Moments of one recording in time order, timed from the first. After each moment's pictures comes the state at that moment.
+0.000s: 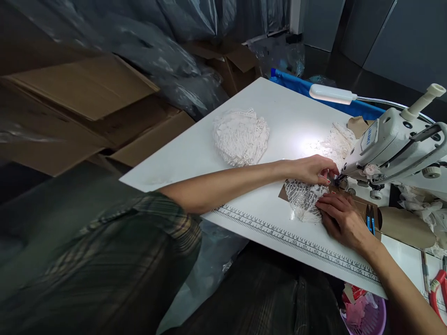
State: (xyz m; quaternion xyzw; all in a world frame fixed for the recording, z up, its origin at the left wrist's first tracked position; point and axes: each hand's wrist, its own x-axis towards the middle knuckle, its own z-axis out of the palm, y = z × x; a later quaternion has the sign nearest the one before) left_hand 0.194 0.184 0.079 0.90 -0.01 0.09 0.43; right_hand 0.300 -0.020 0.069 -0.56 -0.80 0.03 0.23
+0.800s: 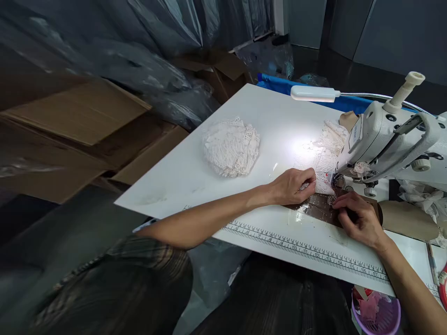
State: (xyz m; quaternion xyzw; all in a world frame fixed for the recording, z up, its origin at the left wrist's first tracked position) left_hand 0.148 0.145 0.072 0.93 0.05 0.24 0.27; right_hand 0.320 -0.030 0.072 -0.62 -0.68 0.09 0.38
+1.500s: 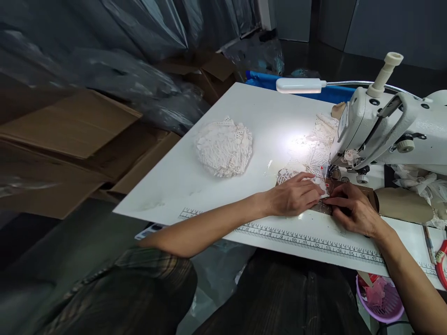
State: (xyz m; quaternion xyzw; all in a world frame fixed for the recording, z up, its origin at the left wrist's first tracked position) left_hand 0.143 0.125 0.061 0.94 -0.13 0.30 0.09; right_hand 0.324 -0.037 0.070 -0.60 -0.75 0.06 0.27
